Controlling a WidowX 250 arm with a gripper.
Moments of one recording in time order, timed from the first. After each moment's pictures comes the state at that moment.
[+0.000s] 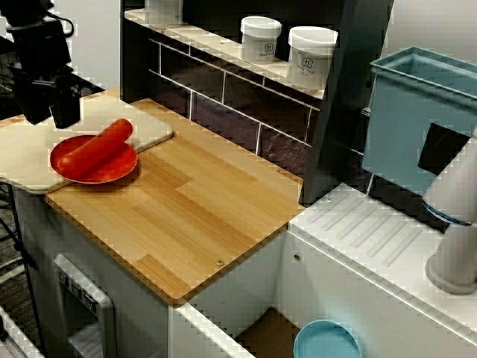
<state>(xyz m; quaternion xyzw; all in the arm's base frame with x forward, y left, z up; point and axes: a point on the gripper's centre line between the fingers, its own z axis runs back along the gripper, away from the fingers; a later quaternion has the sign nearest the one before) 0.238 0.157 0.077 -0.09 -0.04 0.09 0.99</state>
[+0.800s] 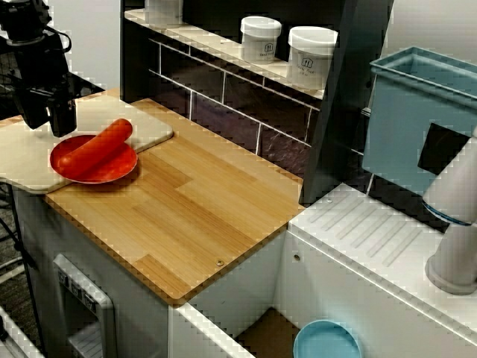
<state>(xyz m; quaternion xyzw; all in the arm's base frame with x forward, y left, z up) 0.249 0.180 0.053 -0.04 -0.06 0.08 0.99</state>
